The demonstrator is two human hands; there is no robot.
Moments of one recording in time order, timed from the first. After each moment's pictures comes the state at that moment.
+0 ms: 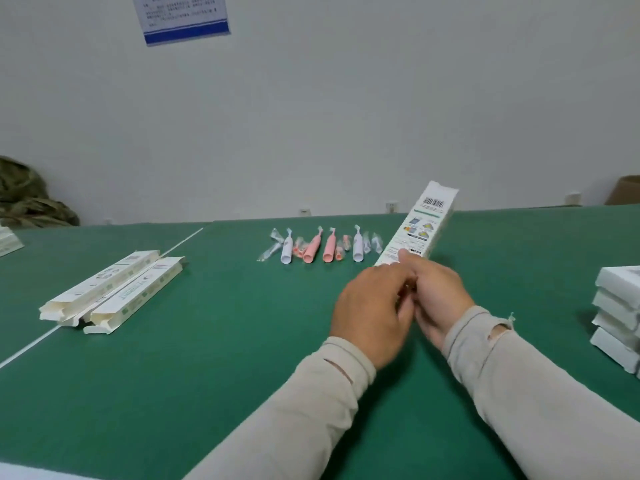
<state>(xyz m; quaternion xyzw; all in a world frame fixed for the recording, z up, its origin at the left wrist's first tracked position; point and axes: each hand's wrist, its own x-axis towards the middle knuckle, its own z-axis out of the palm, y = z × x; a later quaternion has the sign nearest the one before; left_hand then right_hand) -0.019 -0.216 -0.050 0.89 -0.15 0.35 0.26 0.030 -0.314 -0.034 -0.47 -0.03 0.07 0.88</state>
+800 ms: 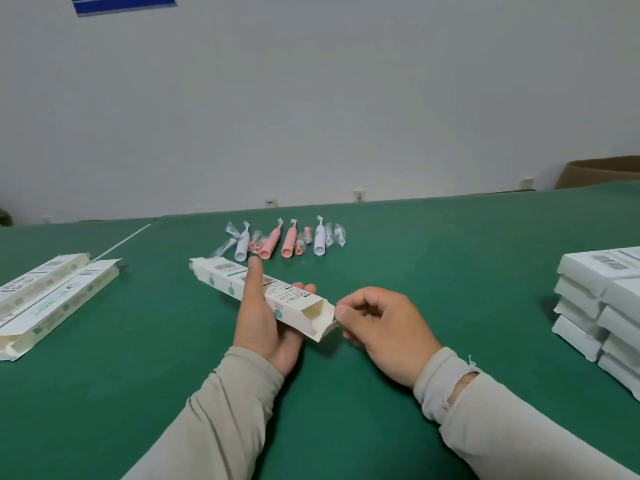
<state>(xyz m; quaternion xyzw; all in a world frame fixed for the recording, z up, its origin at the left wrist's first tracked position) 0.019 -0.174 -0.066 0.36 0.15 0.09 0.92 0.021 -0.333 -0.076 -0.75 -0.16 0.02 0.64</state>
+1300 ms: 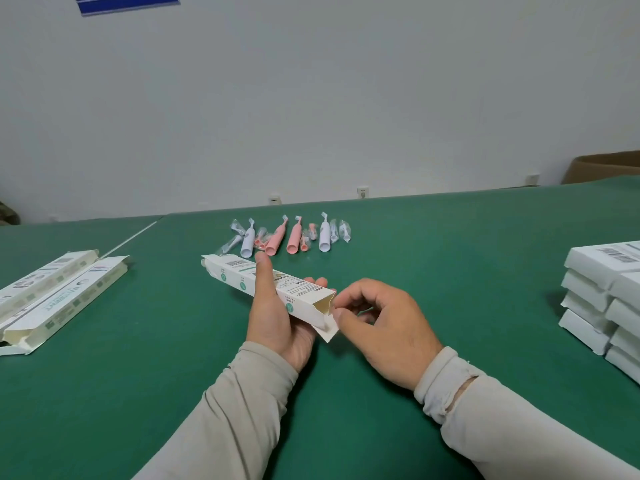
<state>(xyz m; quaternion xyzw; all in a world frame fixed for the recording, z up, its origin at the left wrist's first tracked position) 0.019 -0.180 -0.071 0.34 0.15 0.09 0.93 0.008 -0.328 -0.076 -0.76 -0.24 -0.06 0.60</state>
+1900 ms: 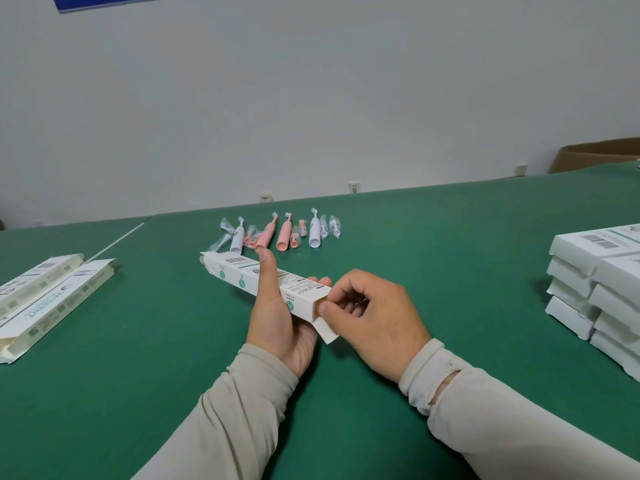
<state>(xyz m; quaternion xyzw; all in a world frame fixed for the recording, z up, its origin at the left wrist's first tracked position) 0.014 -0.194 -0.074 0.32 0.11 0.02 0.94 0.009 -0.326 -0.078 -0.76 -0.23 -0.10 0.60</state>
